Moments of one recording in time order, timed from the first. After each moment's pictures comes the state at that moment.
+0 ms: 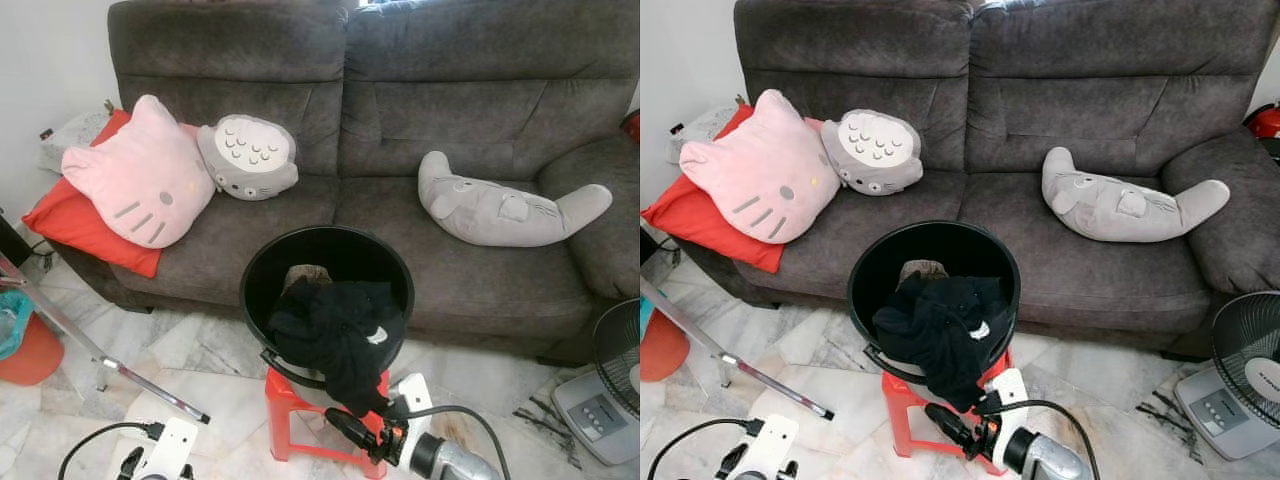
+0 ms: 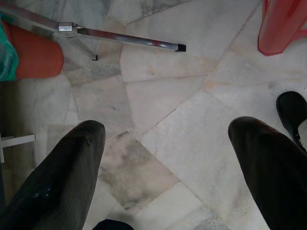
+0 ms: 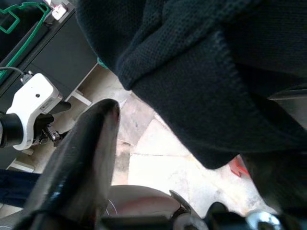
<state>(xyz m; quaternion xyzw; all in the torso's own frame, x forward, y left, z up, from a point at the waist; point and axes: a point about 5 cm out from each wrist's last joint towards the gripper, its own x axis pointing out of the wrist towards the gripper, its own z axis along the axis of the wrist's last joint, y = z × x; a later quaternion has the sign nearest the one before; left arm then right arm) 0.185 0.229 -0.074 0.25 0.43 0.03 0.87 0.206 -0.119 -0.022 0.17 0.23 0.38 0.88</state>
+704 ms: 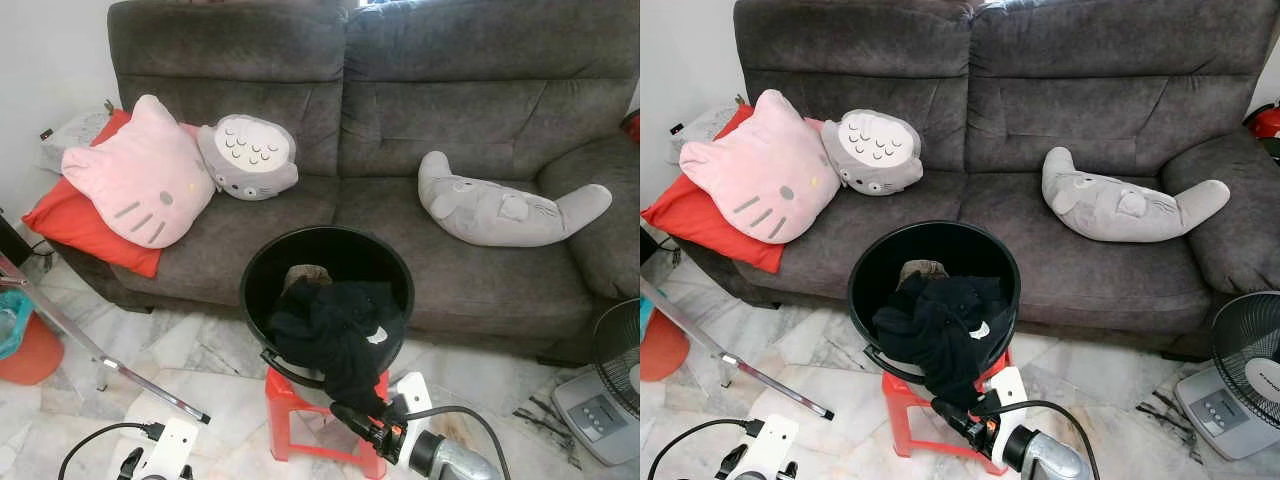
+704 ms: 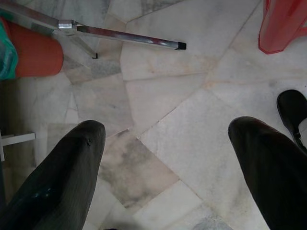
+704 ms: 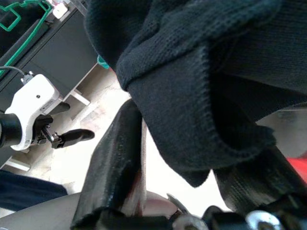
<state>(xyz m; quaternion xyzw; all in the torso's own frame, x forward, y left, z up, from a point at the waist) 0.185 0.229 -0.074 0.25 0.43 0.03 0.87 0.209 -0.119 -0.019 0.16 0.22 0.38 0.88</state>
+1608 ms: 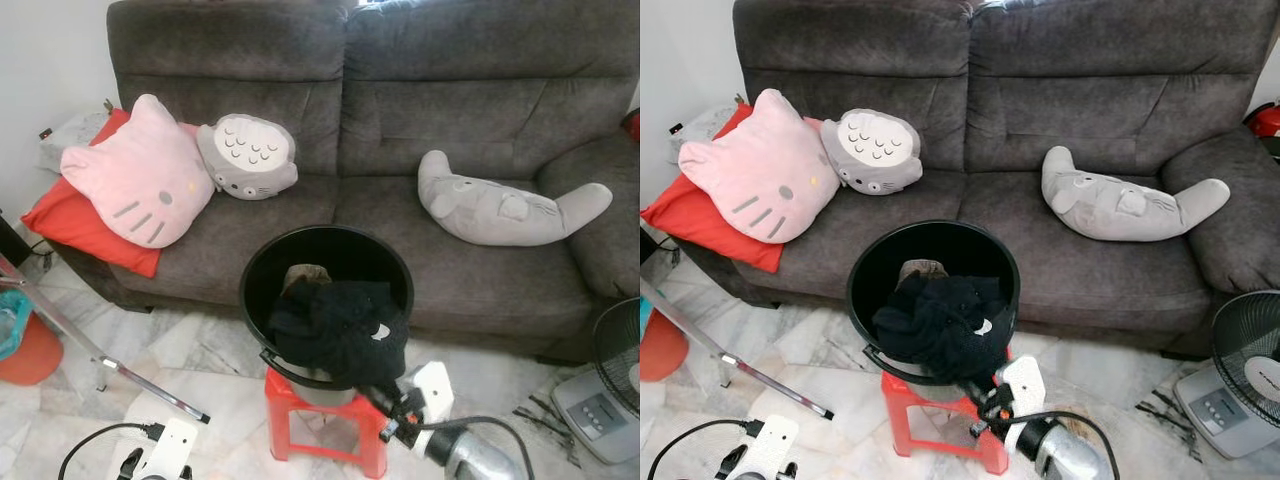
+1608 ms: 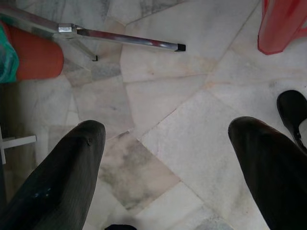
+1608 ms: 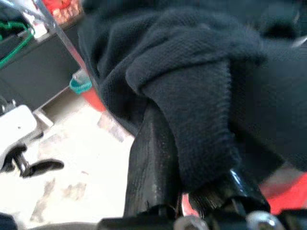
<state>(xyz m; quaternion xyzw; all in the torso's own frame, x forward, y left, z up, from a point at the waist) 0.186 0.229 -0.073 0.25 0.43 0.03 0.87 0.217 -0.133 0.031 0.09 0.12 0.35 0.92</state>
